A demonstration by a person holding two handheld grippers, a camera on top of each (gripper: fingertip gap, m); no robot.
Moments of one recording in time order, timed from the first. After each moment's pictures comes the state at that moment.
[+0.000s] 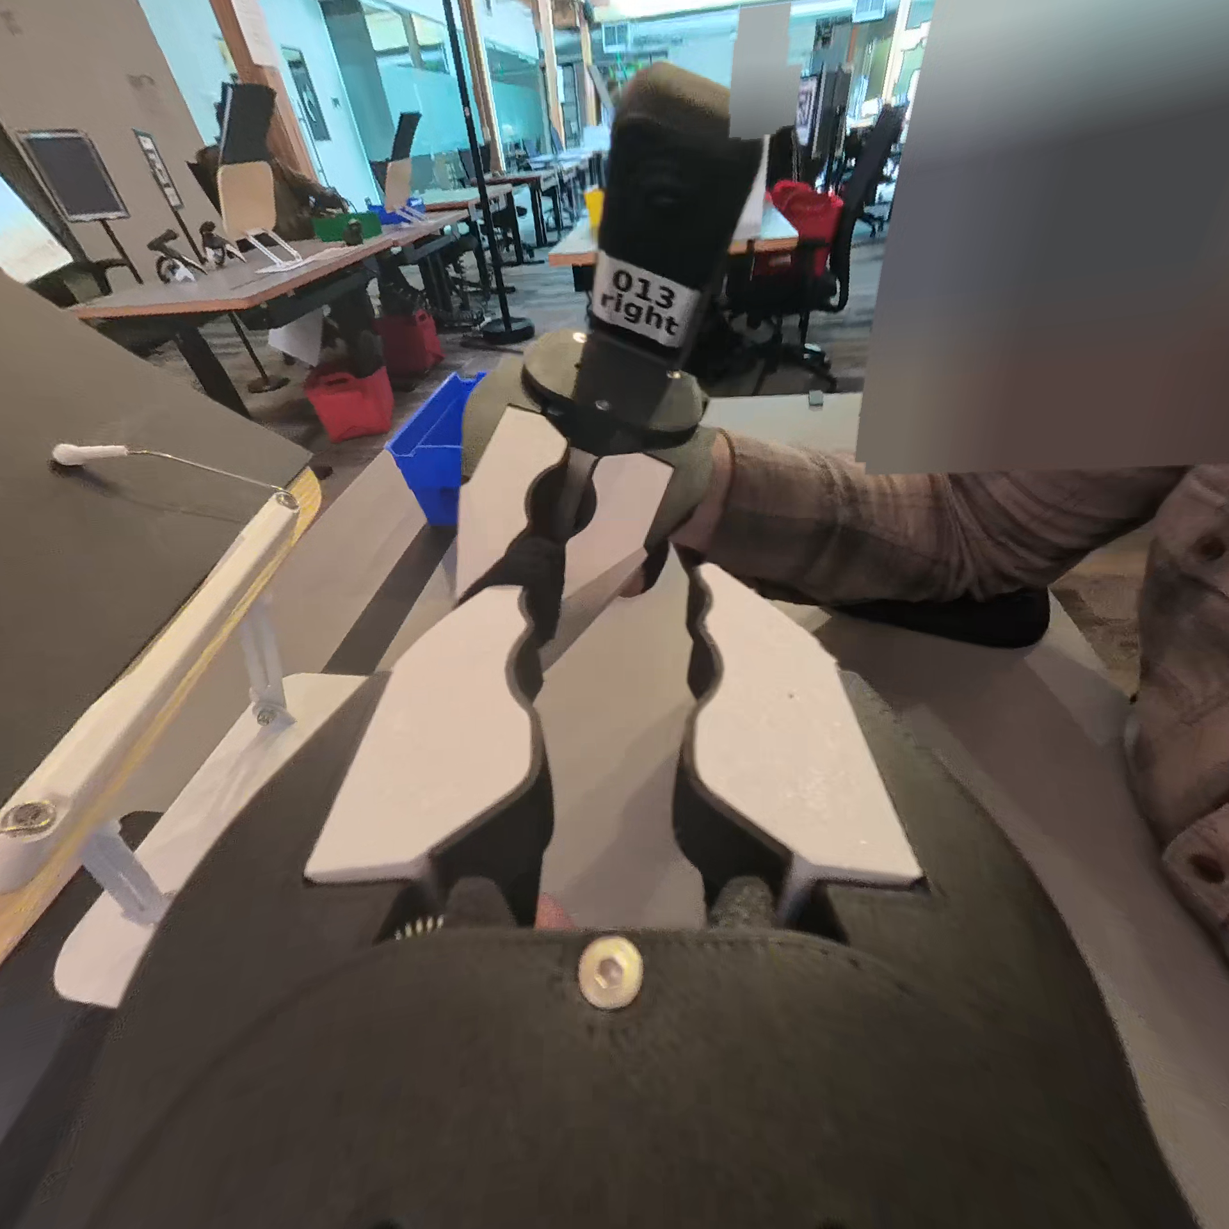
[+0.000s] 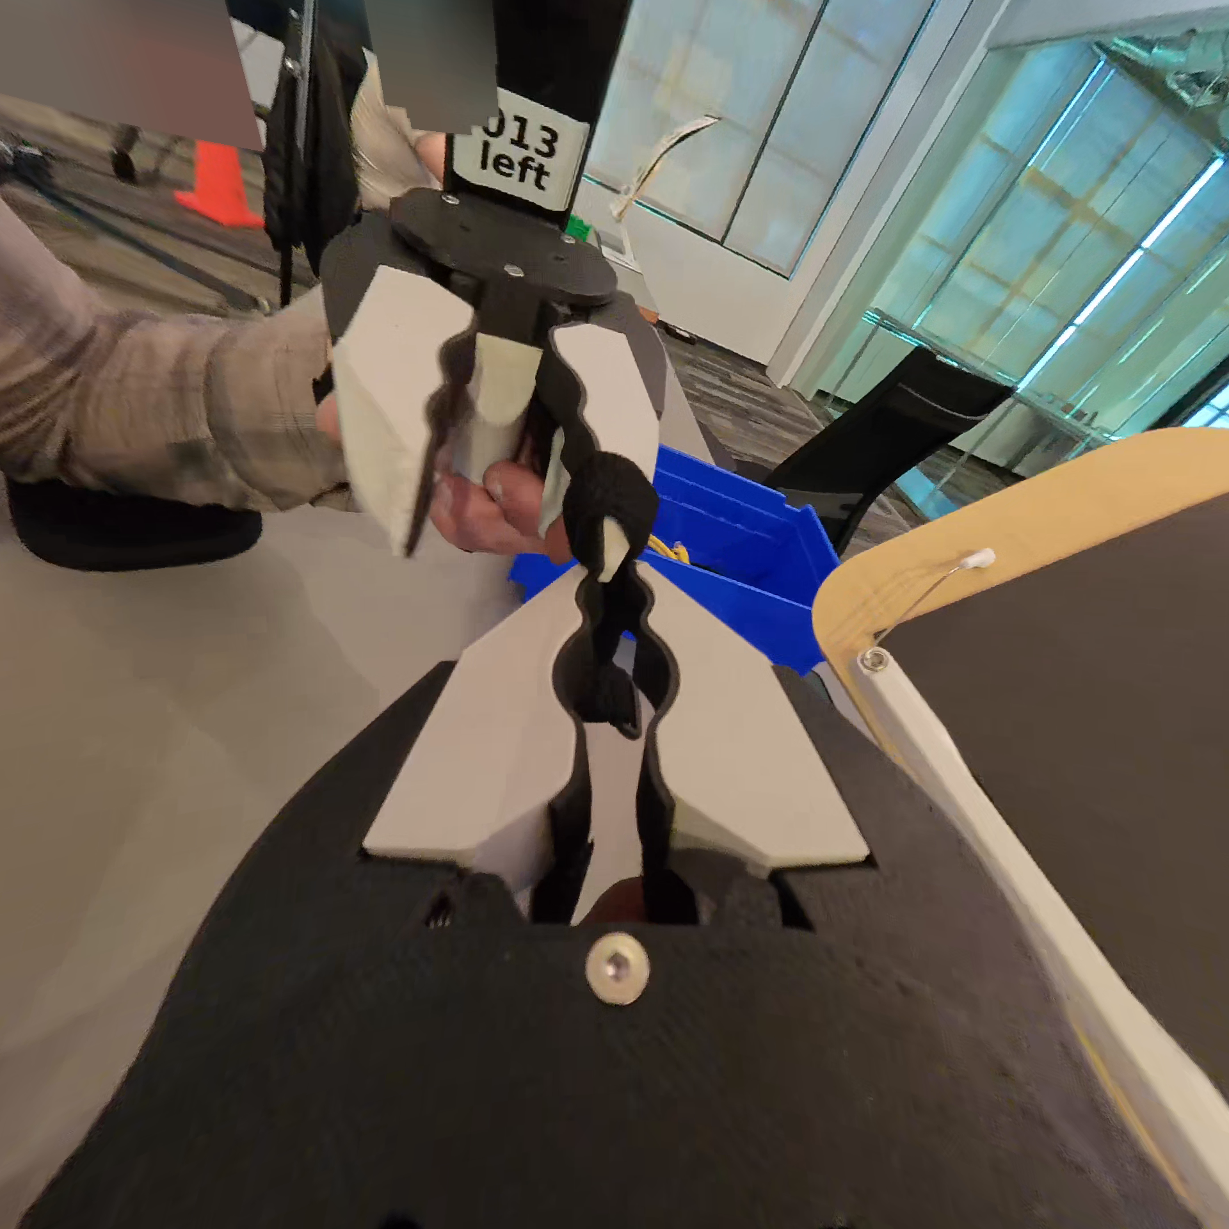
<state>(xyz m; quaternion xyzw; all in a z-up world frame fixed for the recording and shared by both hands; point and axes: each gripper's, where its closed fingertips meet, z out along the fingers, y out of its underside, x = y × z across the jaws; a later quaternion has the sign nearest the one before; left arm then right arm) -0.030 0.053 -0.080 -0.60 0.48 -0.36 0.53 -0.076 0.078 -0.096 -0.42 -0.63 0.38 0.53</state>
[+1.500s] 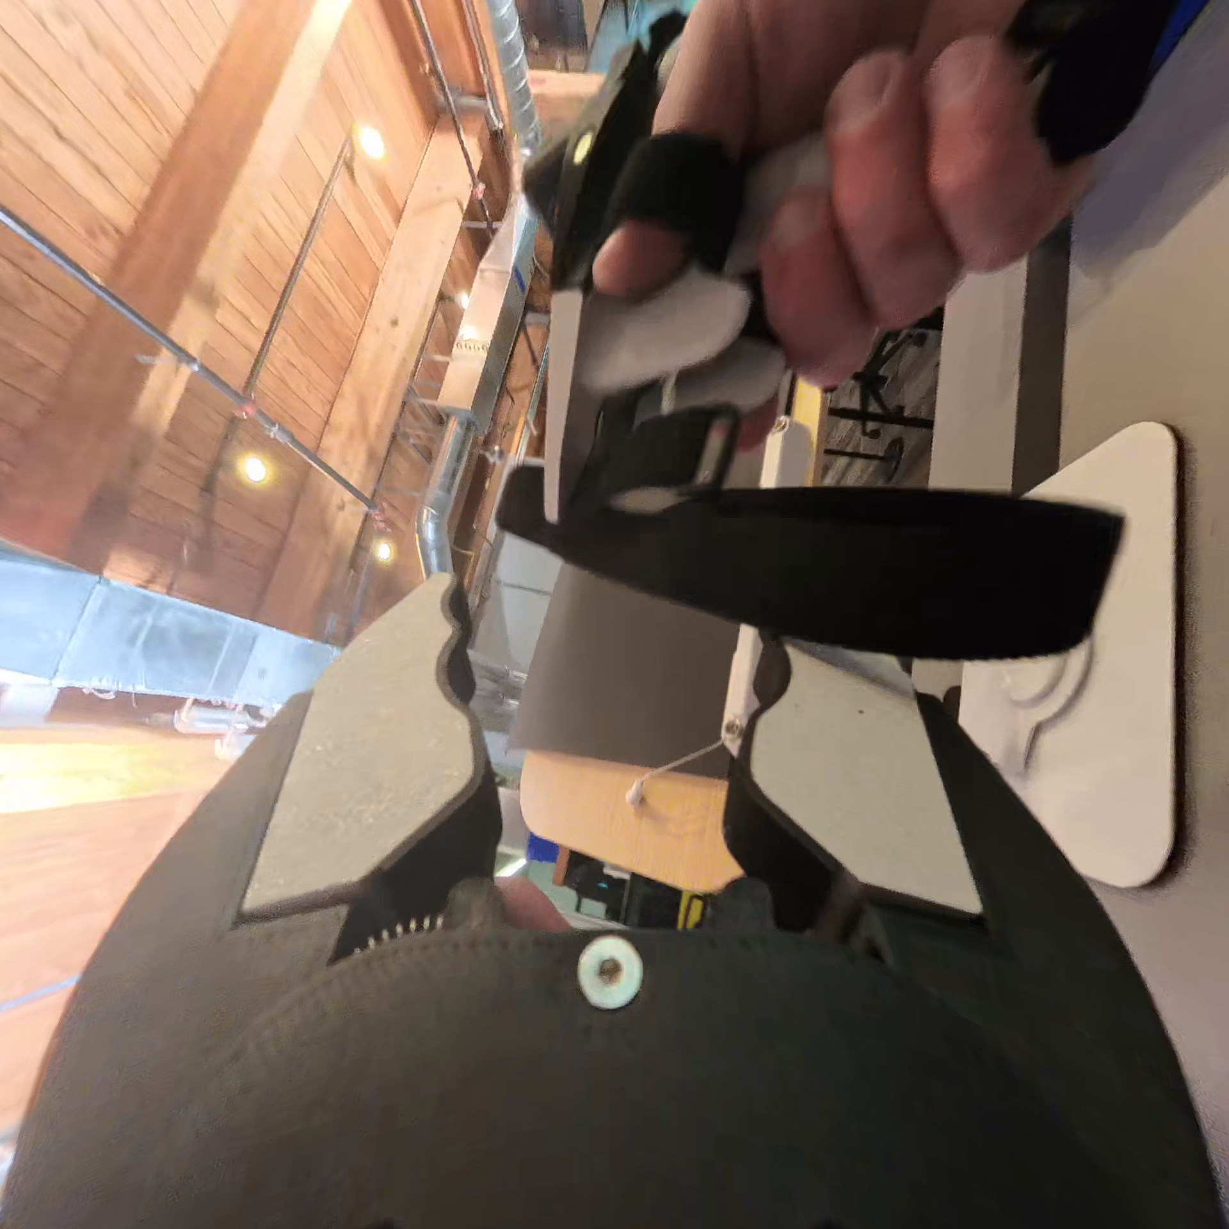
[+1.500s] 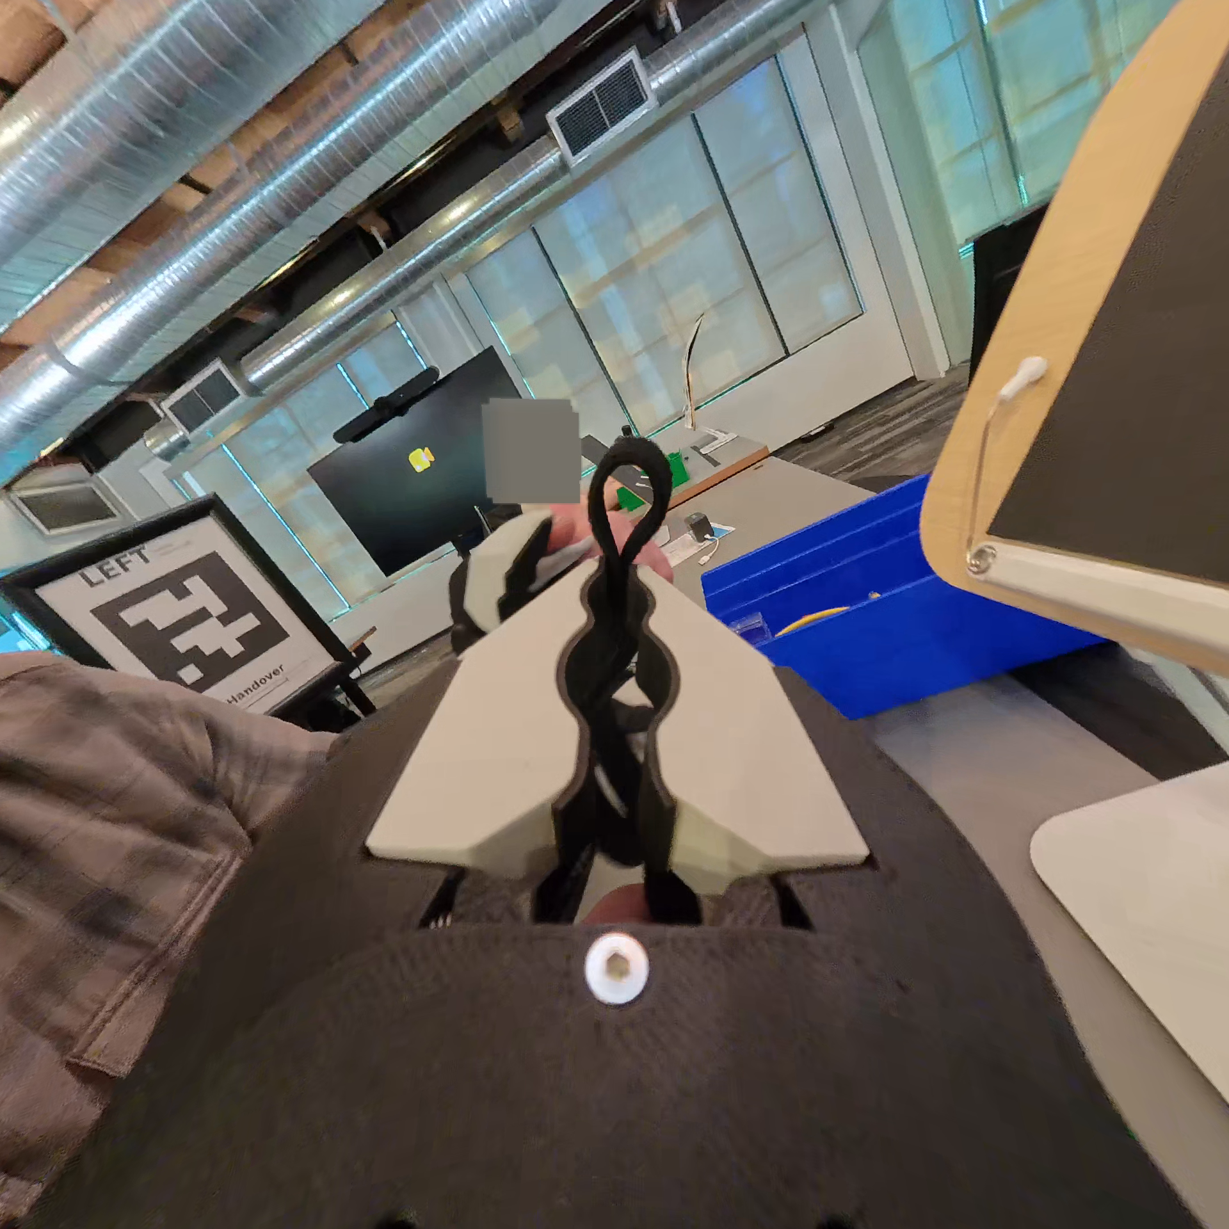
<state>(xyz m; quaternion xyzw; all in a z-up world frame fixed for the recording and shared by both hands) -0.064 0.107 -0.085 -0.30 0.55 0.33 0.71 -0.066 0.115 -0.056 -0.53 -0.34 0.69 0.35</state>
